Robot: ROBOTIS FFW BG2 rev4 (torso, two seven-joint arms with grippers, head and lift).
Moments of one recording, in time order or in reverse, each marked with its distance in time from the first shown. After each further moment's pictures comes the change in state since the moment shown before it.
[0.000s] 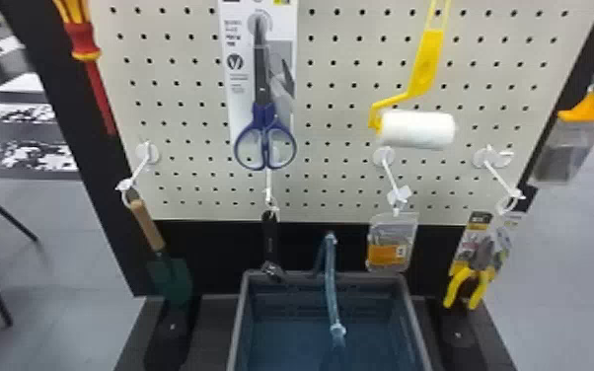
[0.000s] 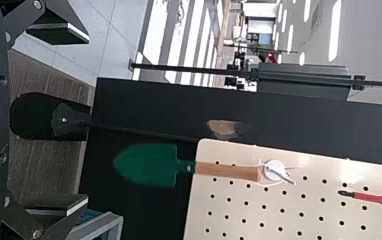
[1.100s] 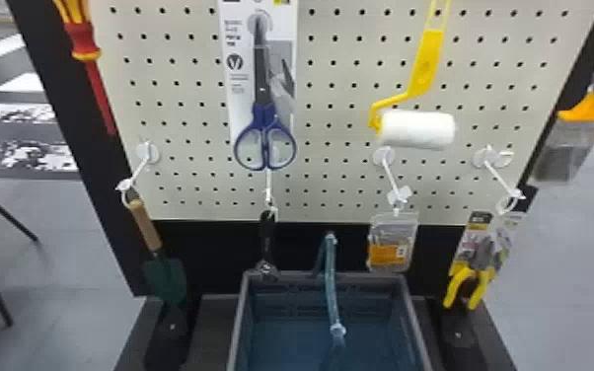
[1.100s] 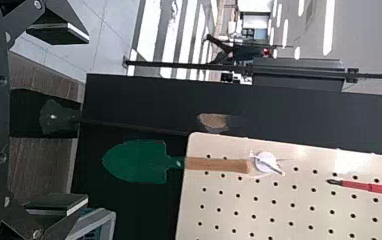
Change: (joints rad) left arm -0.009 0.003 0.007 -0.055 -0.021 0.045 -0.011; right arm 0.002 0.000 0.000 0.004 -0.001 0.000 0.000
